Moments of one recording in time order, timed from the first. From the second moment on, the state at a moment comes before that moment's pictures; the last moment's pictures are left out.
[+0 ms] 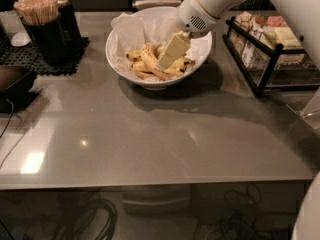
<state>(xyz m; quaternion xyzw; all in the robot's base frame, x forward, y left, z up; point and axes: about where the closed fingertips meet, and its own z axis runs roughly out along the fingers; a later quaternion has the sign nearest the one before) 0.635 -0.020 0.932 -0.61 0.73 0.15 0.27</state>
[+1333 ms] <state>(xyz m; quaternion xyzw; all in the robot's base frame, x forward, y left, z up) 0.630 0.000 0.881 -0.58 0.76 0.19 0.21</state>
